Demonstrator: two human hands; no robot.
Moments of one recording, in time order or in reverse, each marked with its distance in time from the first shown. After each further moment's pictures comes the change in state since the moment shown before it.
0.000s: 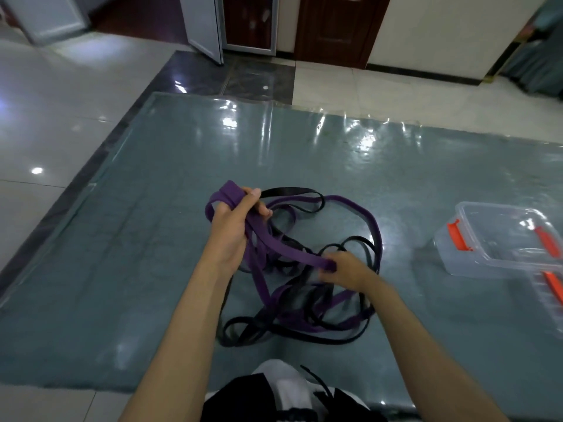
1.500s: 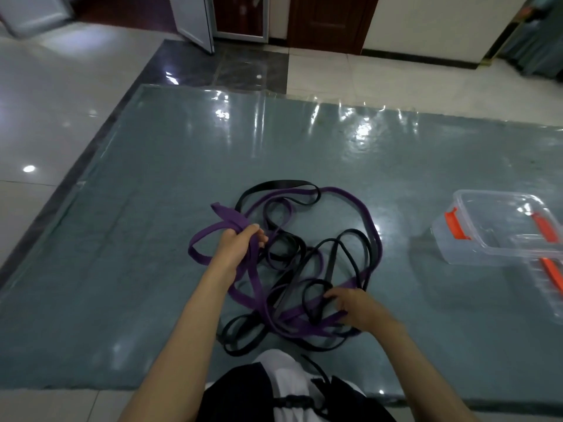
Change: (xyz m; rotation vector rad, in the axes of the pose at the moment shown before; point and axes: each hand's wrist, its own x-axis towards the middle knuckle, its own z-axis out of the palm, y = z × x) left_hand 0.012 -0.062 -0.027 0.451 0.174 -0.424; right_hand -0.058 0.061 0.063 -0.100 -0.205 0.190
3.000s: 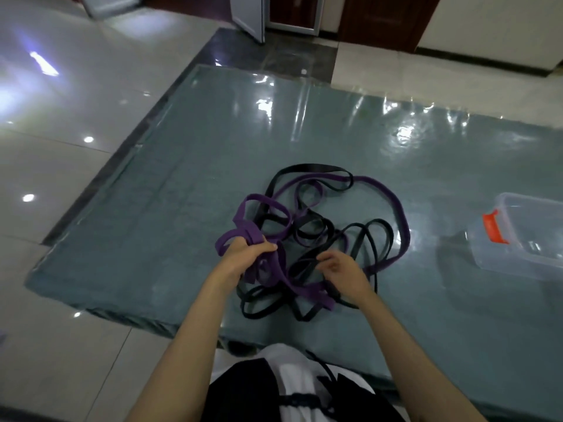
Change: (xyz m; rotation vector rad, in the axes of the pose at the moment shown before) left_hand -0.052 -0.077 -0.050 0.038 0.016 -0.010; right_hand 0.002 -0.092 0.010 0.503 0.251 -0.088
